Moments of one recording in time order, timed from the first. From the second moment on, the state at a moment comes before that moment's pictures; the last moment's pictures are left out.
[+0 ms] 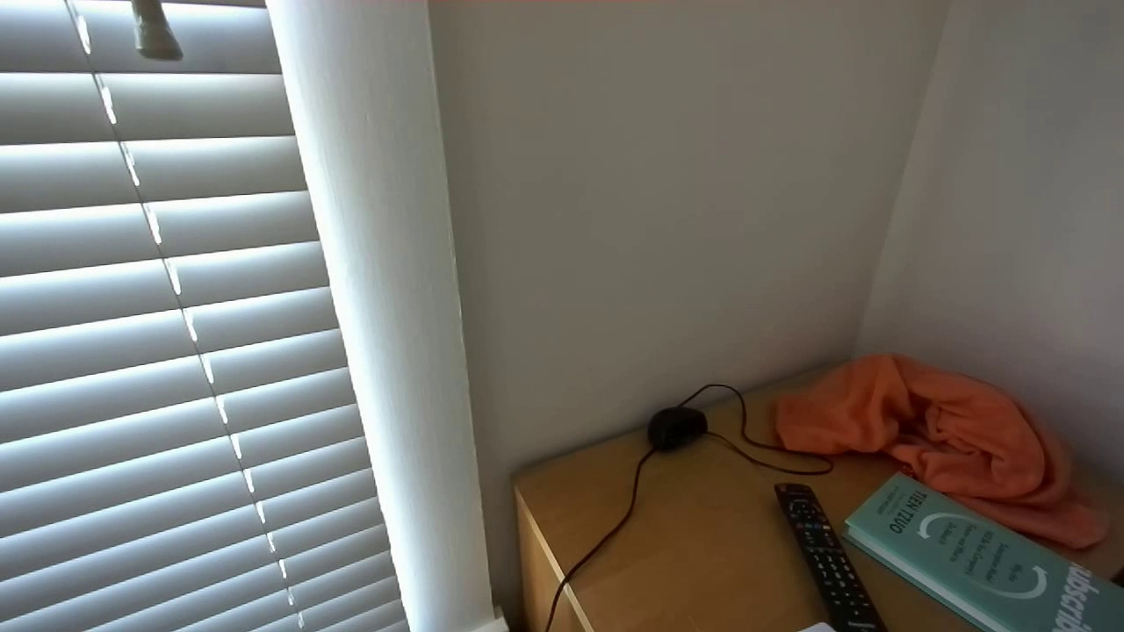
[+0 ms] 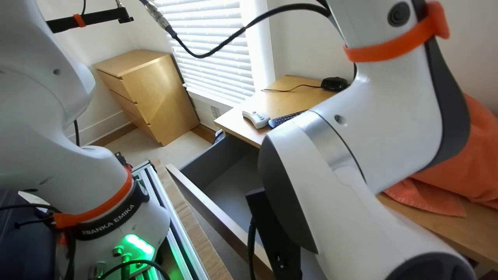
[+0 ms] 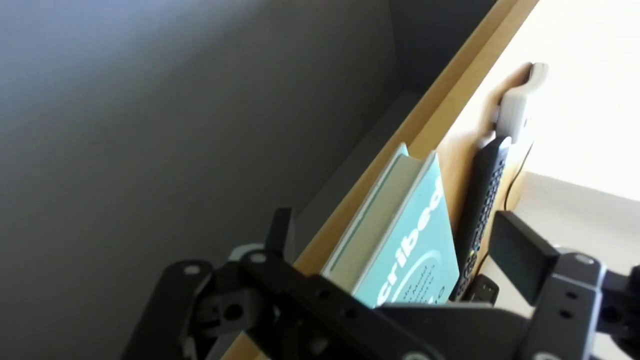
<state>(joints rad) -0.51 0.34 -0.40 -2.48 1.04 1.98 -1.42</state>
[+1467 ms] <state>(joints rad) -0.54 0.69 -0.36 -2.23 1.34 1.66 -1.43</state>
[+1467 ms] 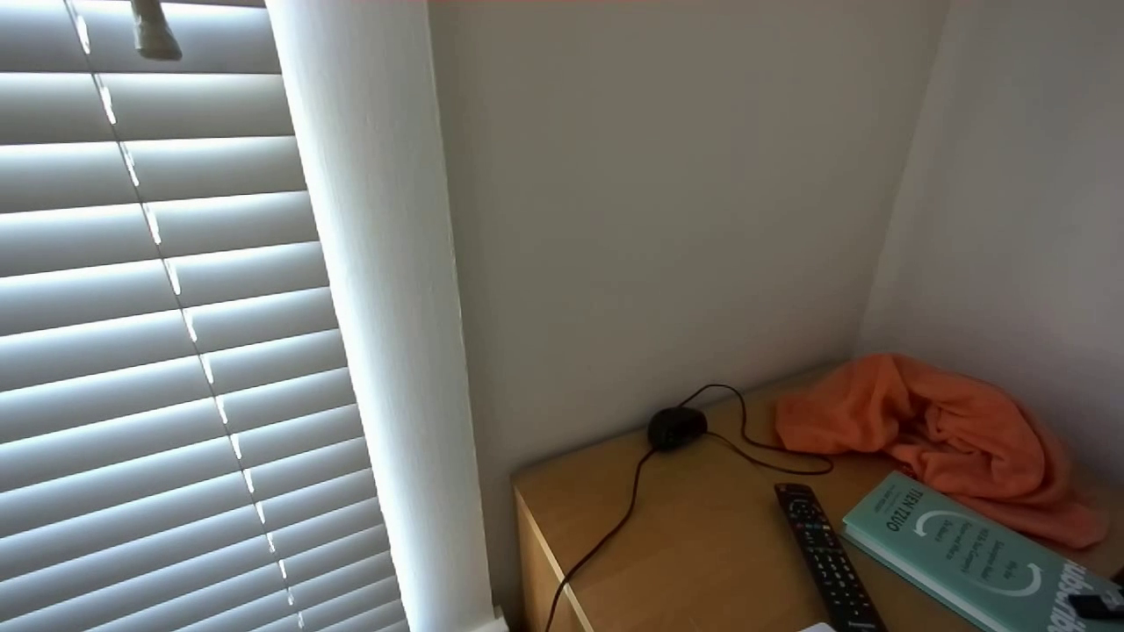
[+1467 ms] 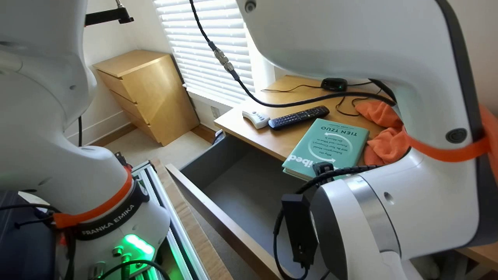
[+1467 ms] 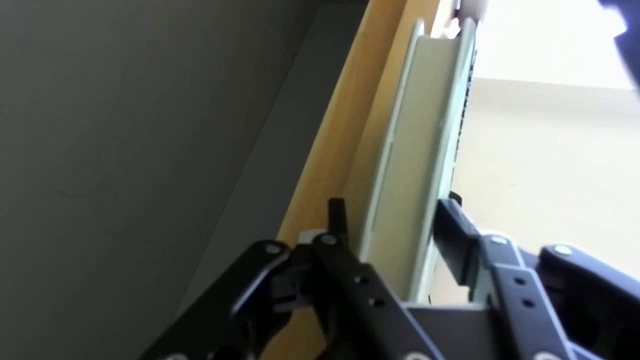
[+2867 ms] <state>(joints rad) -0.53 0.66 -0.41 -2.17 1.14 1.57 -1.44</state>
